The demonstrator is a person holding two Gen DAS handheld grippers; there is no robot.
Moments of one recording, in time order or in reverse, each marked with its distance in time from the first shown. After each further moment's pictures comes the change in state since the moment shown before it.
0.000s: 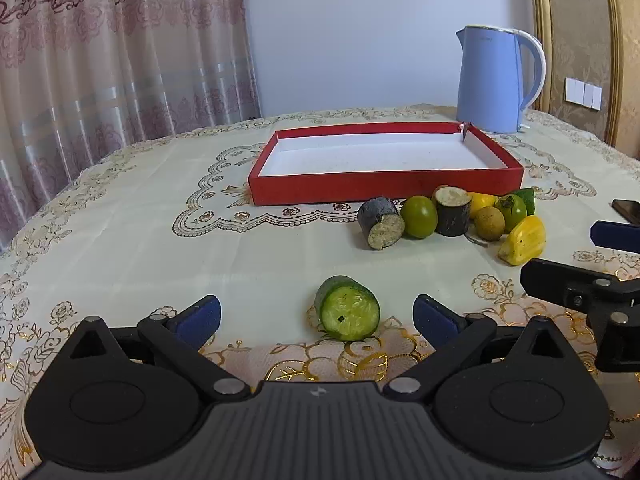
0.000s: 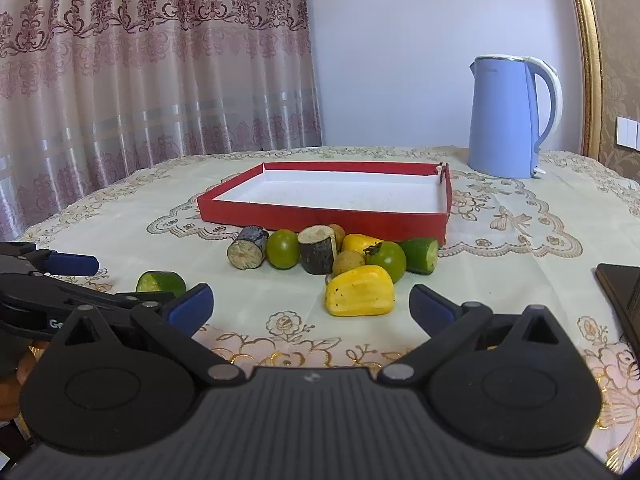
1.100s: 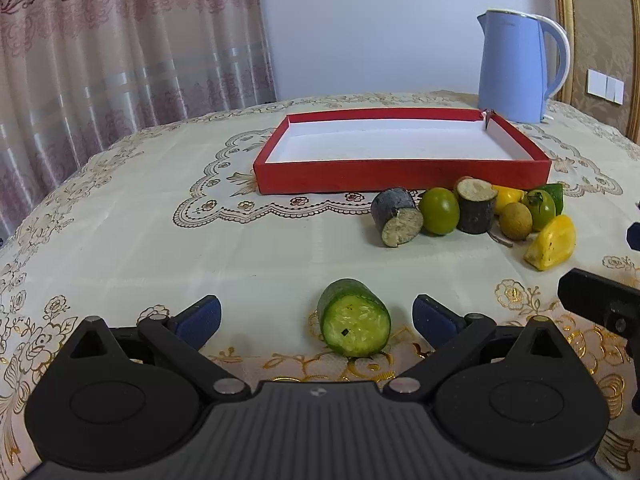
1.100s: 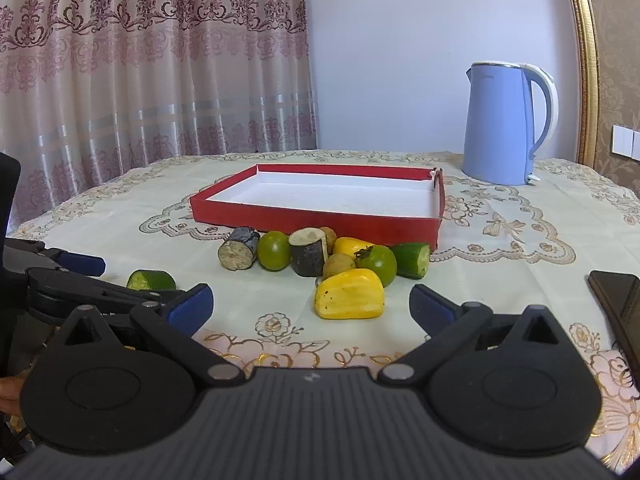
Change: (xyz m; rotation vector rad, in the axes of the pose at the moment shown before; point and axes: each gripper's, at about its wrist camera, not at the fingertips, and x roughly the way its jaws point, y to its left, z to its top) left arm 0.025 -0.006 0.005 -0.026 0.046 0.052; right arm 0.003 -0.002 -0.003 -0.019 -0.010 -0.028
